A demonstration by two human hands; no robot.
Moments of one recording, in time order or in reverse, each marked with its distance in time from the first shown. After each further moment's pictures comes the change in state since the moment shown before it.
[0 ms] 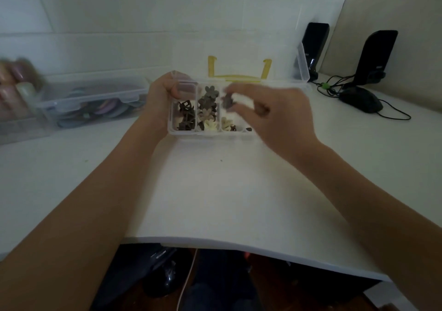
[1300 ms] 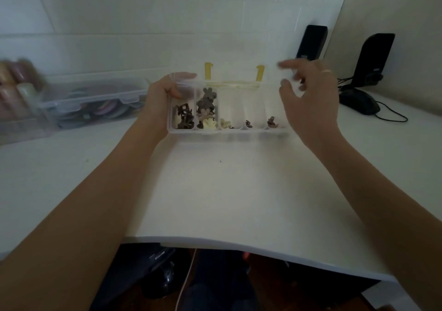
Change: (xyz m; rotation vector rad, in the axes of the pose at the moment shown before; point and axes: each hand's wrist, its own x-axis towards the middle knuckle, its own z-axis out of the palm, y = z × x) left_hand 0.004 -0.001 -0.004 -0.089 0.009 0.041; right_hand 0.009 0.039 -0.013 -0.051 0.156 0.418
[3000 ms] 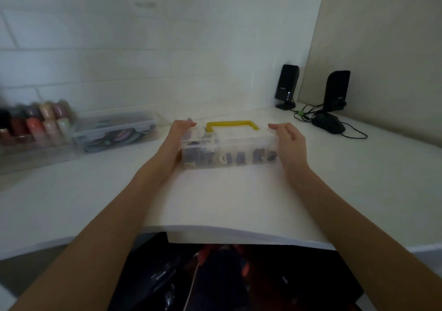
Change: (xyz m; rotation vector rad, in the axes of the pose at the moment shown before) left_hand -0.057 -0.004 0.013 0.173 -0.033 -0.127; right_hand -0.039 0.014 -0.017 0.554 -0.036 0.562
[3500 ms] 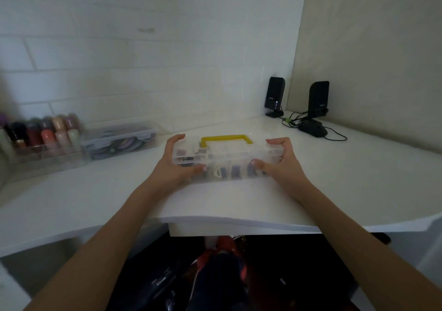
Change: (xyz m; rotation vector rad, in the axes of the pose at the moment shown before) left_hand -0.059 -0.008 -0.008 0.502 -0.018 0.263; right_hand -0.043 0.004 -0.042 -0.199 -0.259 -0.046
